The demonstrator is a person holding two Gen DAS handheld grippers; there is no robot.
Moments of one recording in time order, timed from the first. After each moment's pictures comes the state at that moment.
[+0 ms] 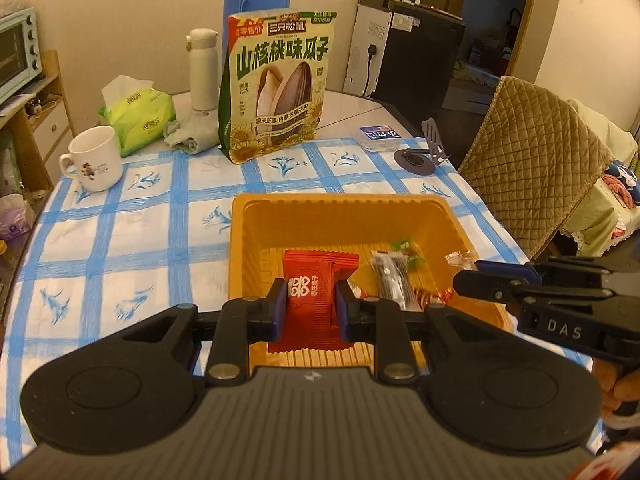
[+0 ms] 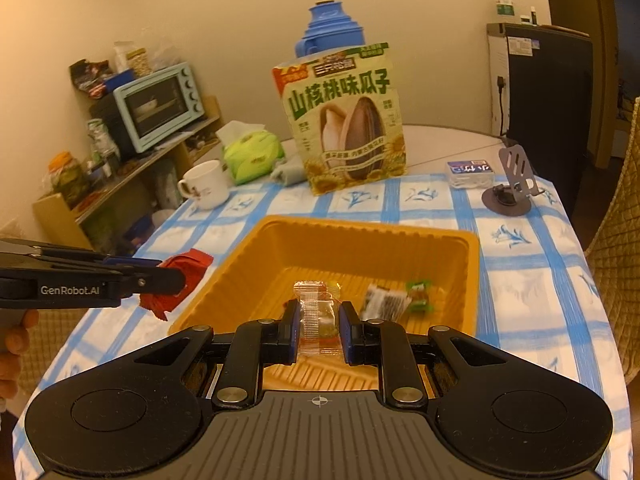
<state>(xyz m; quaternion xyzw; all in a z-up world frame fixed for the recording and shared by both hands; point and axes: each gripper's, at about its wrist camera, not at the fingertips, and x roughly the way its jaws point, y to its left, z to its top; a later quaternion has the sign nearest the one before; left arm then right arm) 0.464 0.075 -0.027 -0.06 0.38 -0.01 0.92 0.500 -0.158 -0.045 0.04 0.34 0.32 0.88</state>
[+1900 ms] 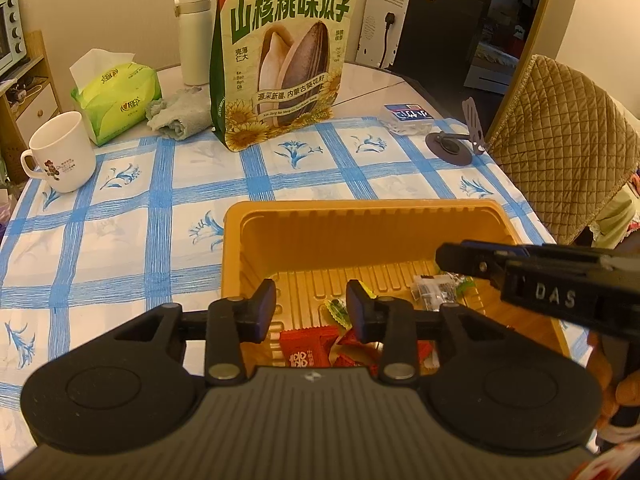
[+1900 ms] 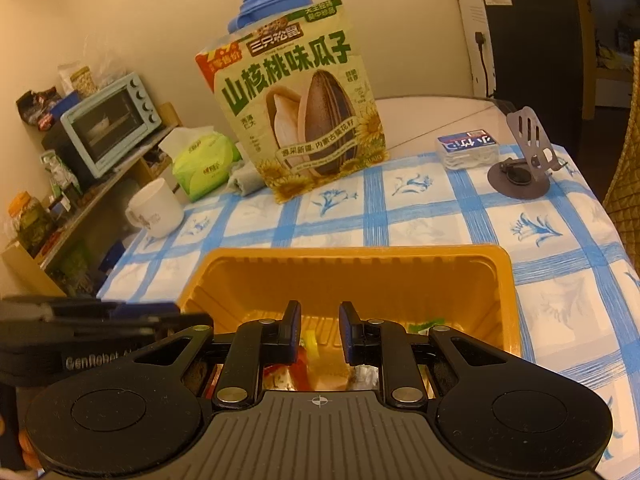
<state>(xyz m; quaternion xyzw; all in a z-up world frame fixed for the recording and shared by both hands) 0.545 0.086 -0.072 -0.05 0.42 0.00 0.91 0.591 -0.127 -0.081 0.10 0.38 0.28 0.87</state>
